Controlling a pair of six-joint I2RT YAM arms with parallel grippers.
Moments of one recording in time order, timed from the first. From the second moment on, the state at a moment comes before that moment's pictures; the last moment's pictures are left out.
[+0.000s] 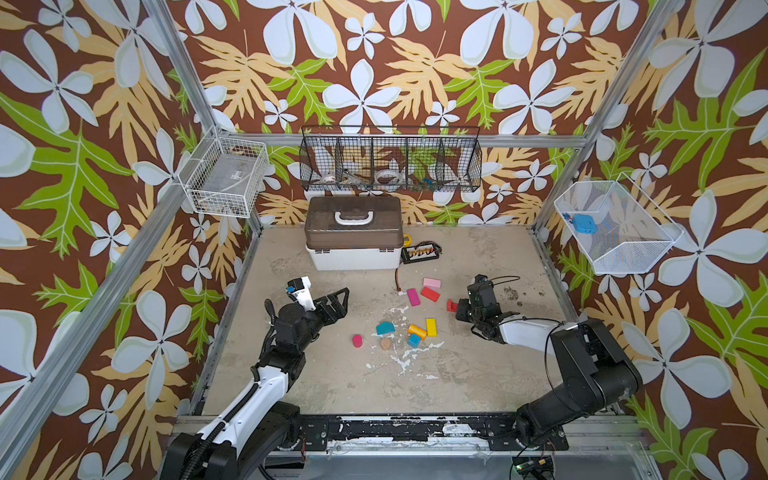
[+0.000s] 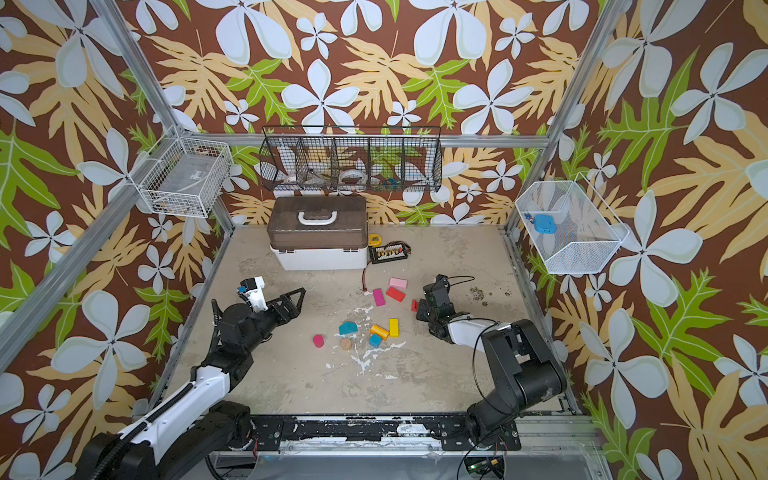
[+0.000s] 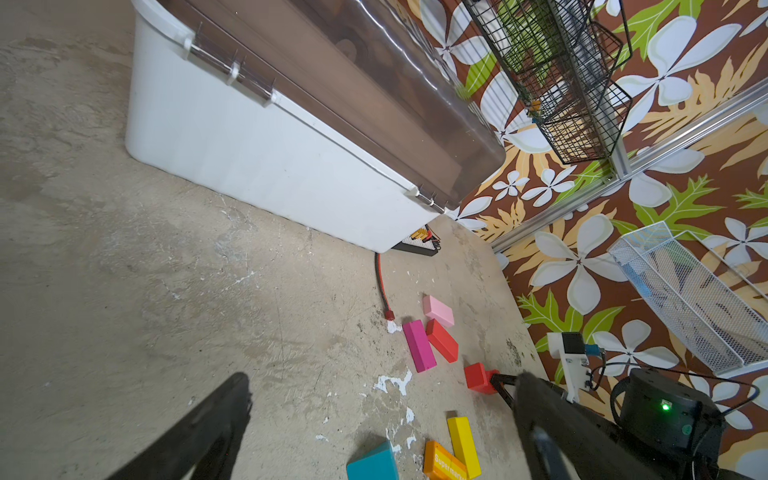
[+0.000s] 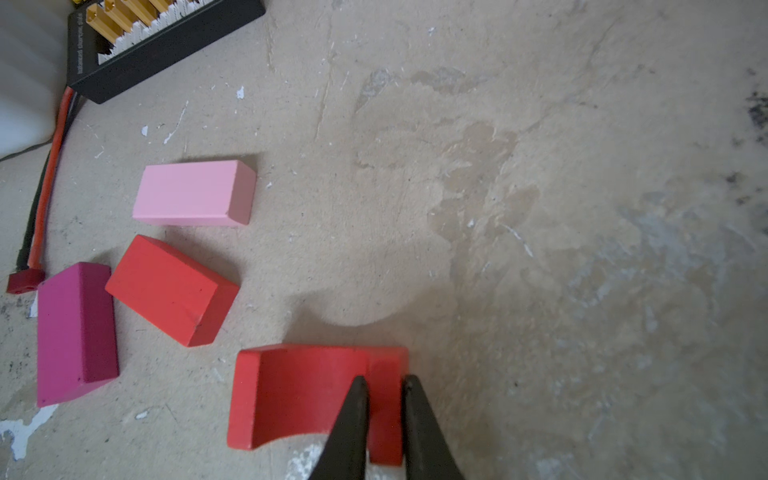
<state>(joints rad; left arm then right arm) -0.21 0.92 0.32 0.38 0.19 -0.73 0.33 1.57 0.63 0.11 0.18 0.48</state>
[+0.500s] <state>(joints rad) -0.21 0.92 0.33 0.38 0.19 -0.73 0.53 1.22 0.57 -0.03 0.31 0.54</state>
